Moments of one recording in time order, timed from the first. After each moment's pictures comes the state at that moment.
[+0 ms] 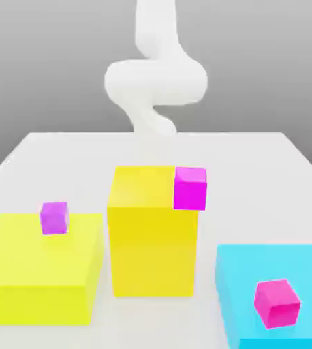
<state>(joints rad) -0.02 -0.71 -0.02 -2.28 0.00 2.32 0.81</state>
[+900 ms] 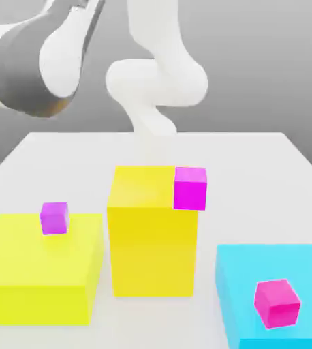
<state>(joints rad) -0.27 0.28 -0.23 -2.07 0.16 2.49 0.84</state>
